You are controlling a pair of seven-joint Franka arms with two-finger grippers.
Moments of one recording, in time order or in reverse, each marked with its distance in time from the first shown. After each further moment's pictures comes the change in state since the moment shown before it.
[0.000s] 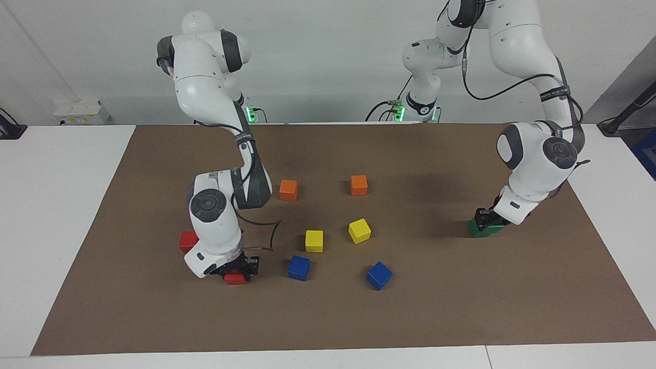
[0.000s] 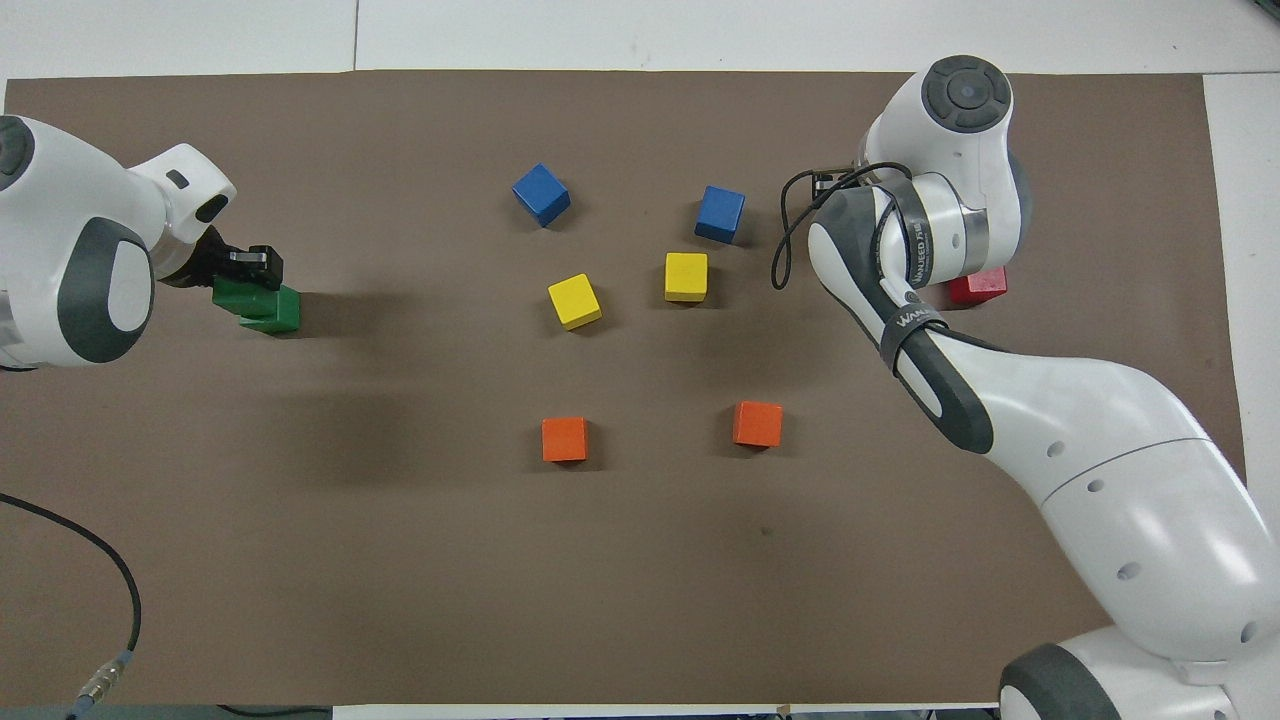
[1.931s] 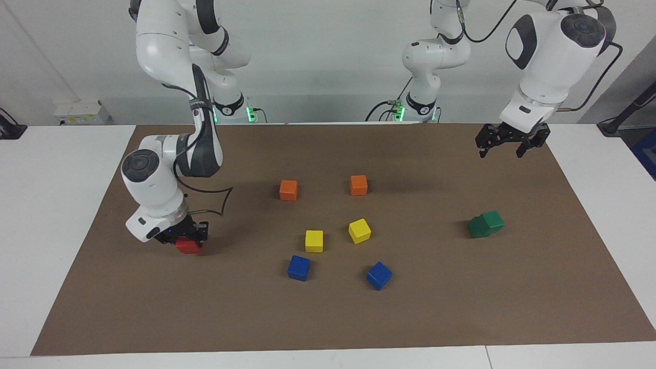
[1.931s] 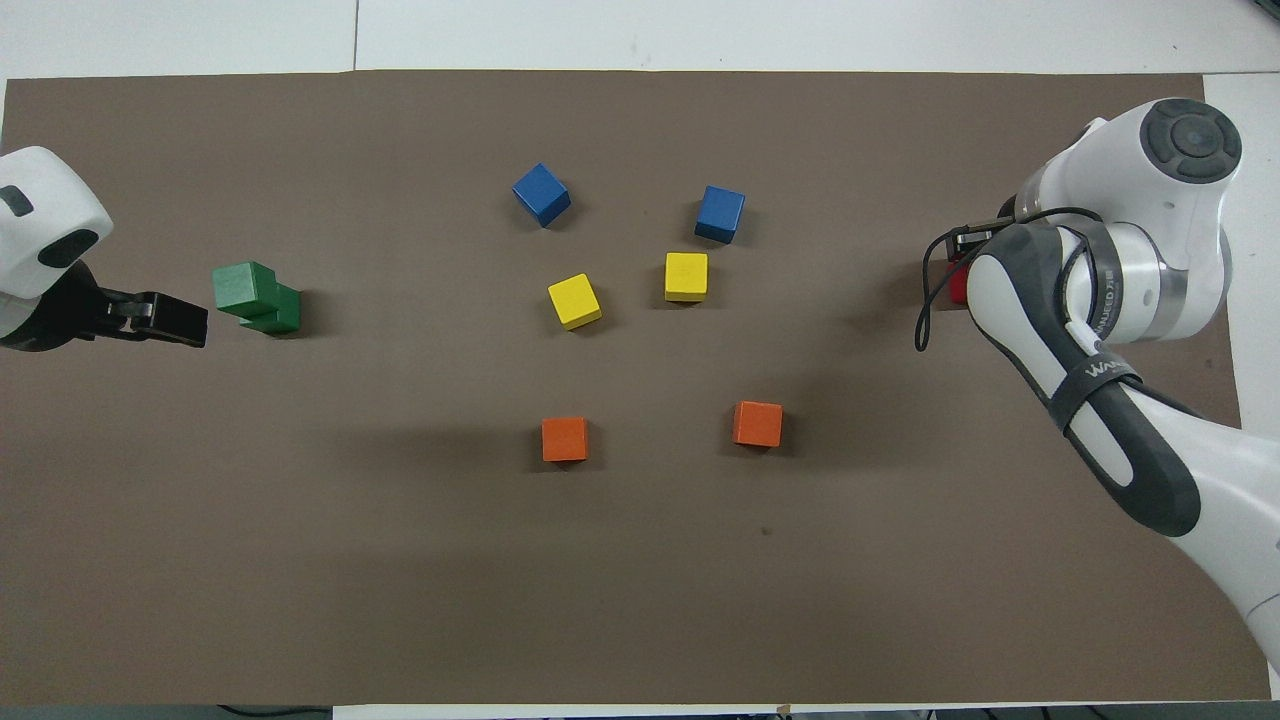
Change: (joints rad) left arm -0.037 -0.399 -0.027 0.009 -0.011 -0.431 0.047; right arm -0.185 -0.335 -0.005 -0.413 -0.004 0.045 -0.278
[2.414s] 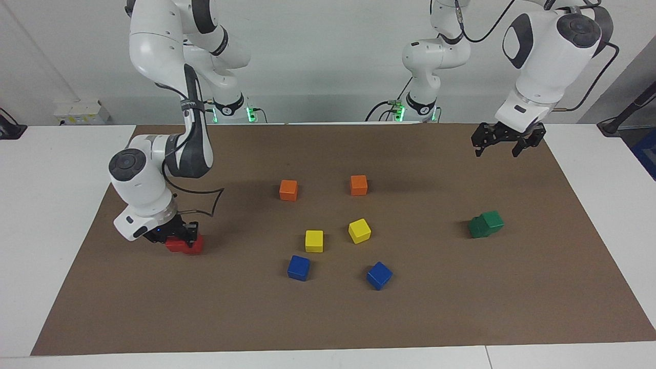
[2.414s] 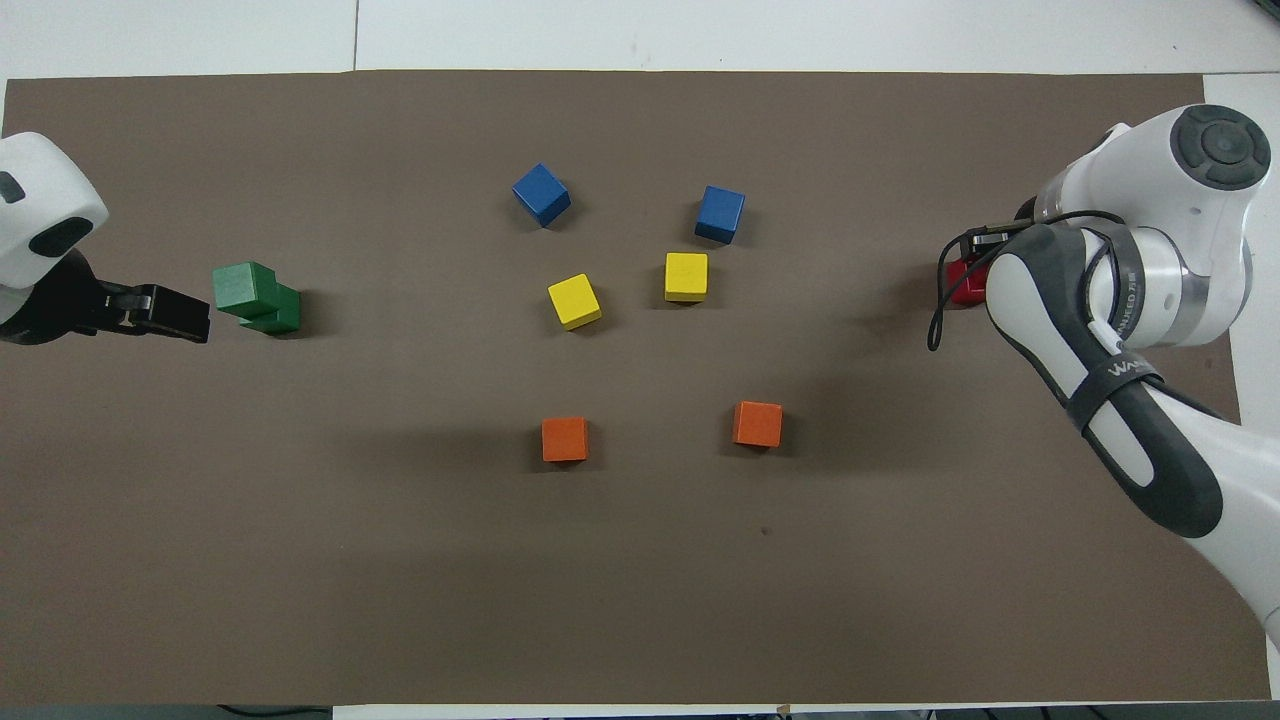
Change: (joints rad) left arm -0.017 0.019 0.013 0.061 -0.018 -0.047 -0.001; right arm -0.016 -0.010 0.007 -0.016 0.019 0.009 -0.004
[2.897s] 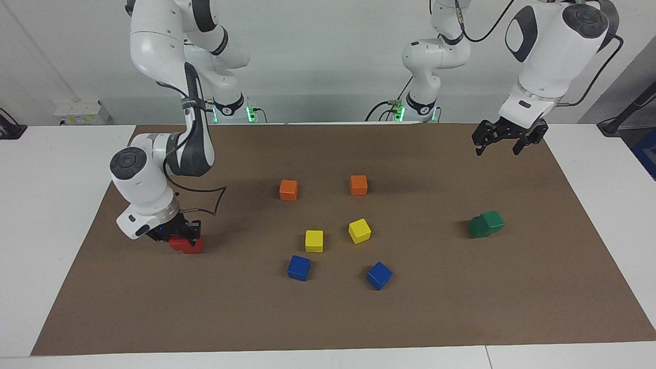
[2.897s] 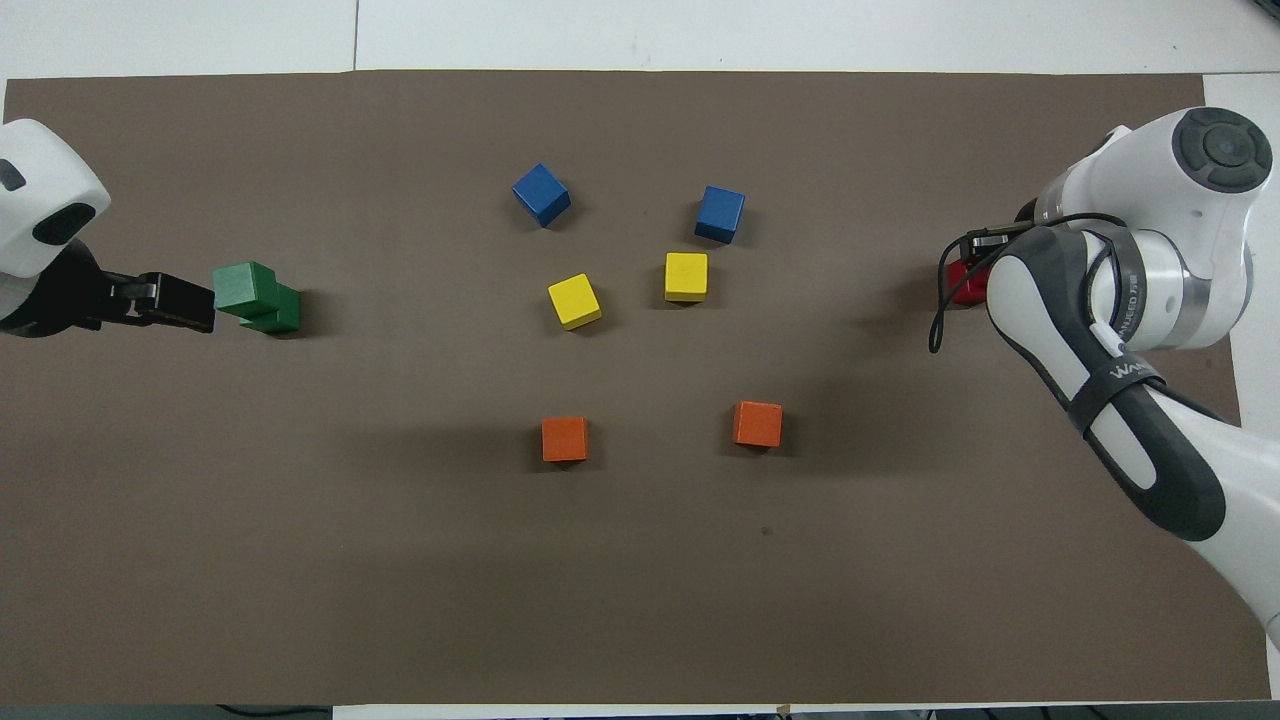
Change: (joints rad) left arm -0.016 0.004 0.003 0.022 -0.001 0.013 -0.057; right arm 0.000 -0.010 0.000 -0.016 0.010 0.002 0.003
